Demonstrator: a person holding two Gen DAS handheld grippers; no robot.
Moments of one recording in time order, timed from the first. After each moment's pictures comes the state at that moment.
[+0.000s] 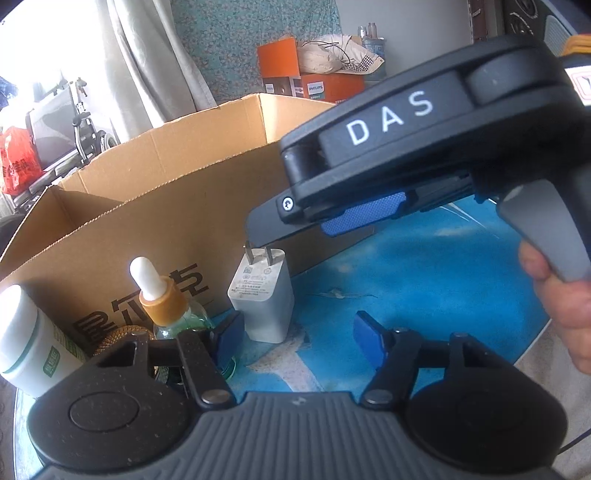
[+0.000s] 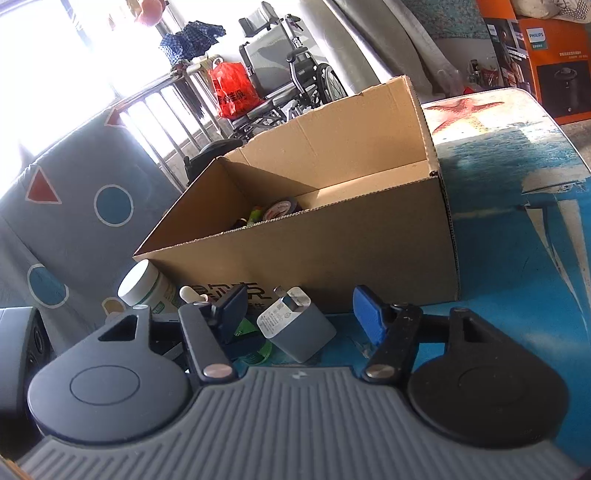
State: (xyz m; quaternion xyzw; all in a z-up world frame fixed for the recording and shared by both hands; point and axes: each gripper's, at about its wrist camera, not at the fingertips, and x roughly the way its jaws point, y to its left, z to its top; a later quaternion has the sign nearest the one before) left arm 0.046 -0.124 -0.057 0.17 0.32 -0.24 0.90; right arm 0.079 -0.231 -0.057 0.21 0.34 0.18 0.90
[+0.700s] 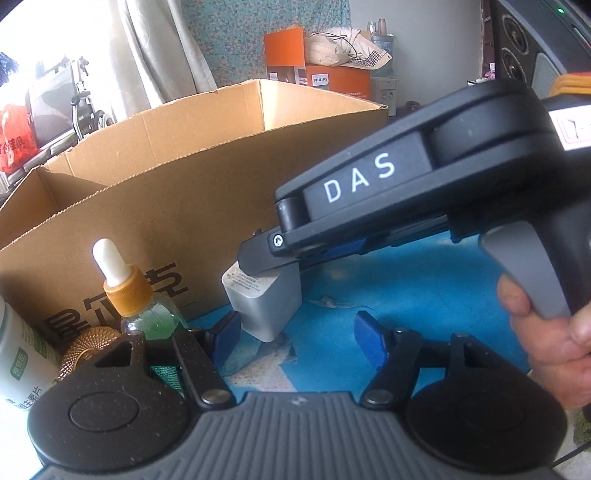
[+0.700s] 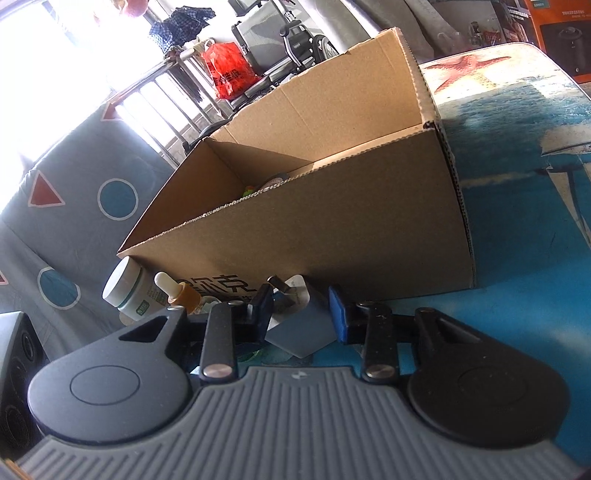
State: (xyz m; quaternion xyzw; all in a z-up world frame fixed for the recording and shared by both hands) left arm 0.061 -0.140 -0.062 0.14 0.35 -0.24 0.89; right arm 0.110 -0.232 -0.090 0.24 0.37 0.20 0.87
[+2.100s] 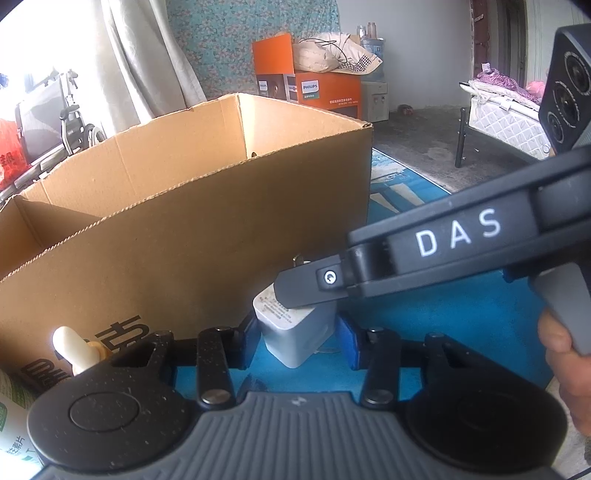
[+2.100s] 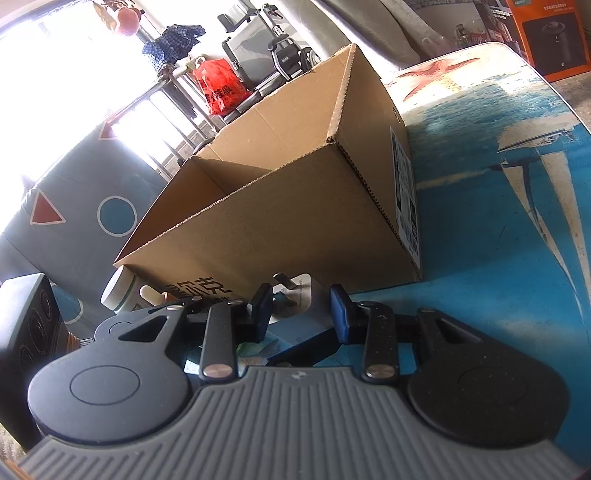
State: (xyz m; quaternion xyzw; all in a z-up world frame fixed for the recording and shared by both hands) left arm 0.079 -0.149 -0.059 0.15 0.33 -0.25 0.90; right arm 0.082 -0.268 -0.094 0.26 0.36 0.18 0.88
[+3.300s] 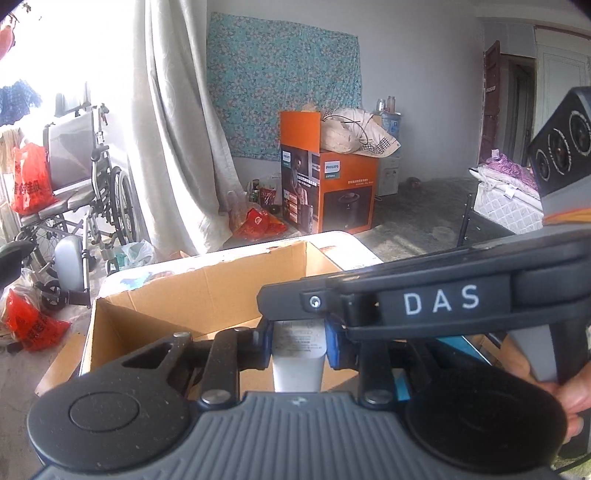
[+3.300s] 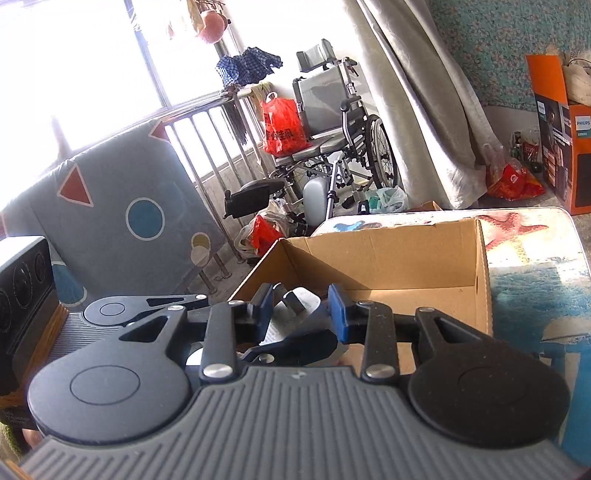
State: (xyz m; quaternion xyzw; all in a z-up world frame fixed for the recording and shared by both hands) left arm 0.124 -0.096 0.083 0.08 0.27 -0.25 0.93; right arm 0.122 -0.208 0.081 0.15 0.28 0.24 0.92
